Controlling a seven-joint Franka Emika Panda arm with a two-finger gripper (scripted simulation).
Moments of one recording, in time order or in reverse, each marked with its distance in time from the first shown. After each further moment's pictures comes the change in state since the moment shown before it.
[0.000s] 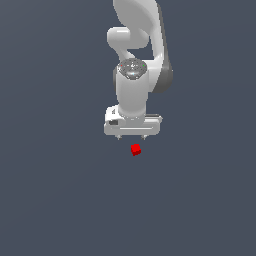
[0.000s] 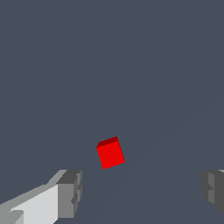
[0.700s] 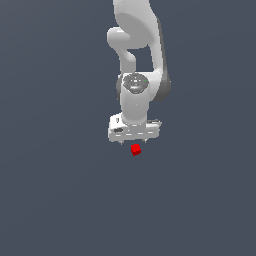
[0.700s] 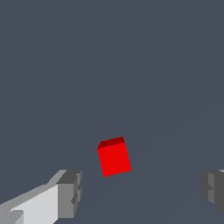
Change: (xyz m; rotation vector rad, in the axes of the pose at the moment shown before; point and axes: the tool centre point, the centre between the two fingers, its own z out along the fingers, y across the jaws) arm -0.008 -0.008 0.042 -0.002 -0.004 -0.092
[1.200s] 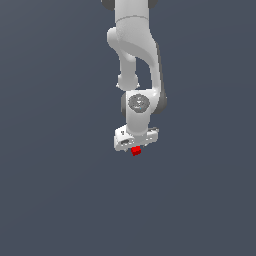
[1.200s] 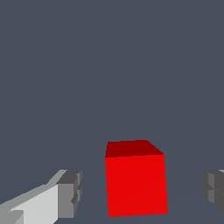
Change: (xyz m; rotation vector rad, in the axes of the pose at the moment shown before) arm -0.016 -0.014 0.080 -0.004 -0.012 -0.169
